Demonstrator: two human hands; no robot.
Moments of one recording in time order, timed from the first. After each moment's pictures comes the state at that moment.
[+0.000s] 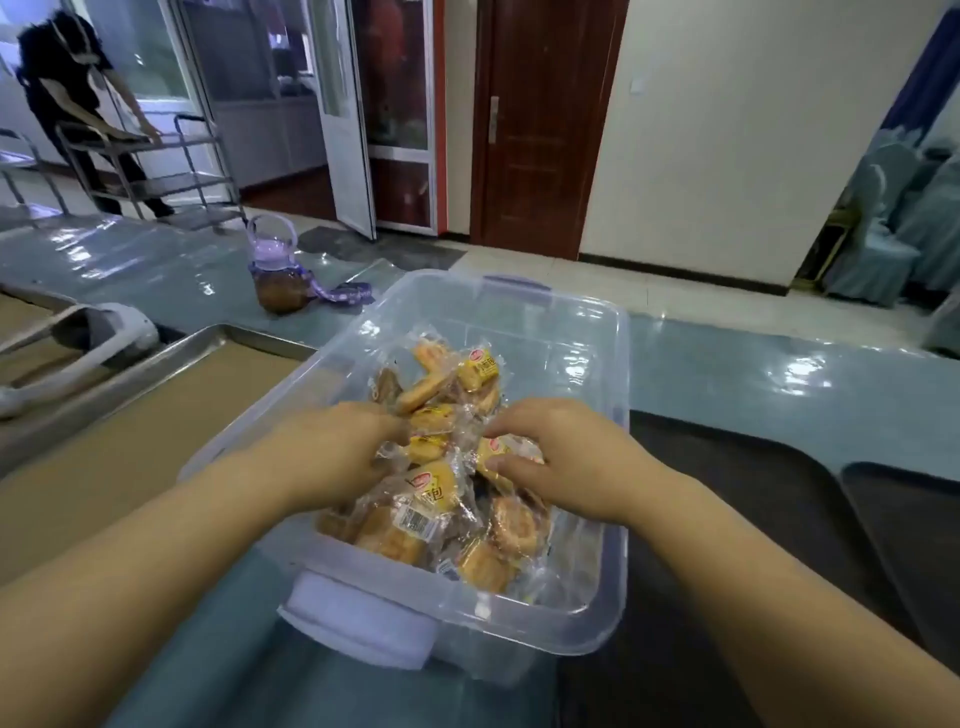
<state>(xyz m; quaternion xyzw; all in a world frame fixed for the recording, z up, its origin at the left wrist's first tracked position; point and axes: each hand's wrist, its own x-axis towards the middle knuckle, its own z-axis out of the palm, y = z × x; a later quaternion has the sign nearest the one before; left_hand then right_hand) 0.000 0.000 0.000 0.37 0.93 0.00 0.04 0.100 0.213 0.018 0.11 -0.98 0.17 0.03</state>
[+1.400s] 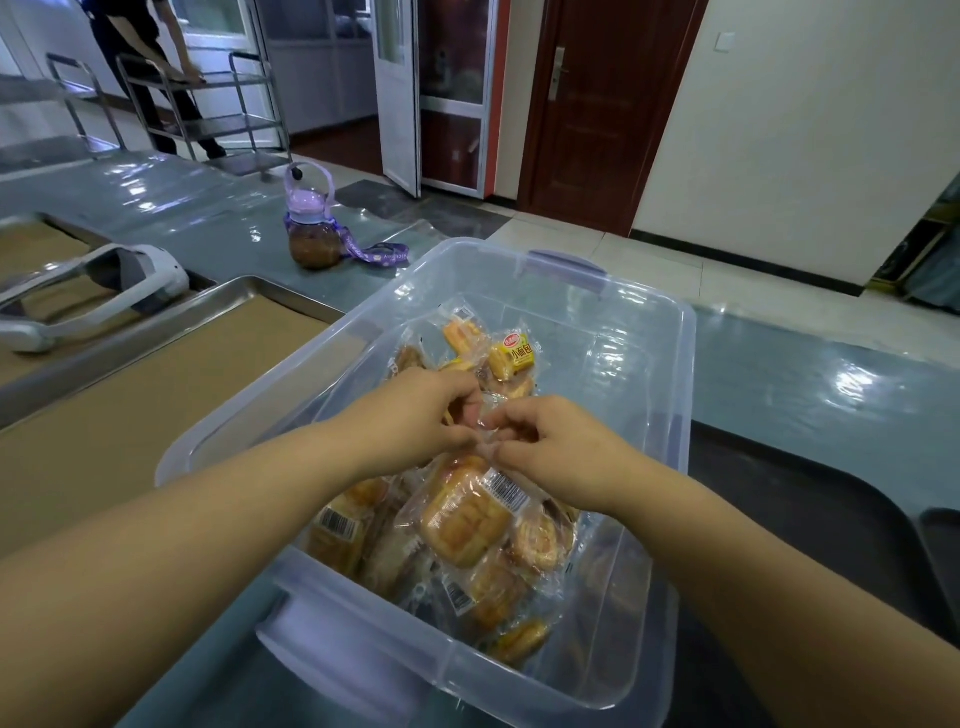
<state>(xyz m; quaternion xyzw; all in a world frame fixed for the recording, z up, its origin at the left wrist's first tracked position) -0.028 0.052 -0.014 0.33 0.90 0.25 0.07 0.036 0.213 -0.010 0.05 -0.92 0.38 -0.09</state>
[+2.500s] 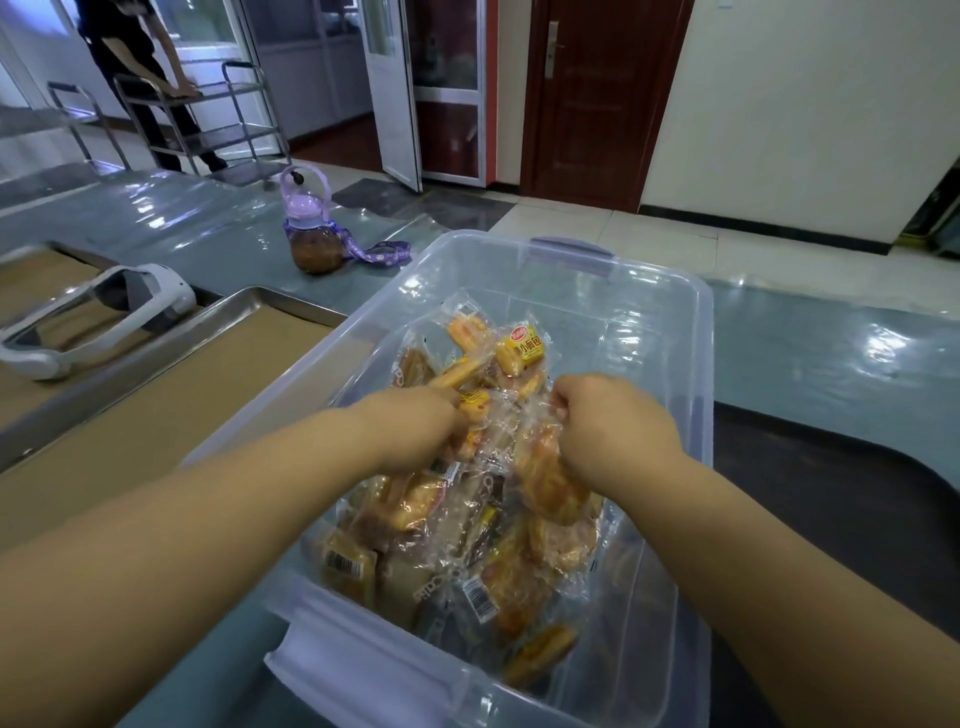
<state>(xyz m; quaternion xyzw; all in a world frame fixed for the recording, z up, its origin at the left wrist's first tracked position) -0.068 0.055 -0.039 0.42 0.89 -0.10 0.11 0.029 0.223 -0.006 -0.11 -0.99 0.12 -0.02</state>
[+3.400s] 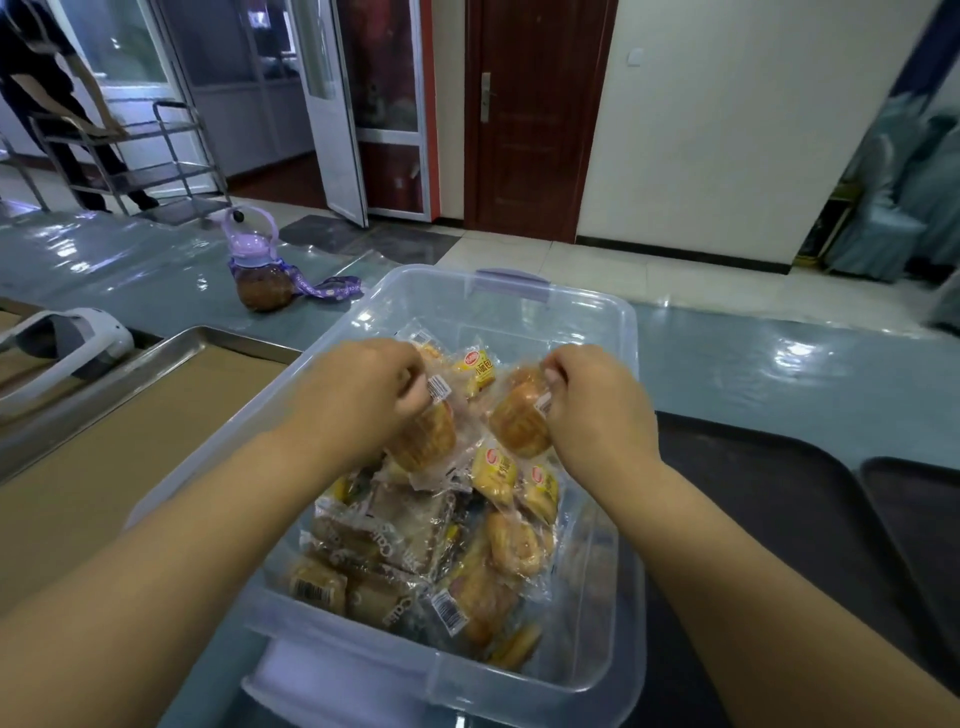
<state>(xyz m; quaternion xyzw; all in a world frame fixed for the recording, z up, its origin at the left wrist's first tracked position) -0.033 0.052 0.018 0.33 0.91 0.17 -0.17 0.049 0.236 0.003 -0.14 -0.94 0.19 0.26</state>
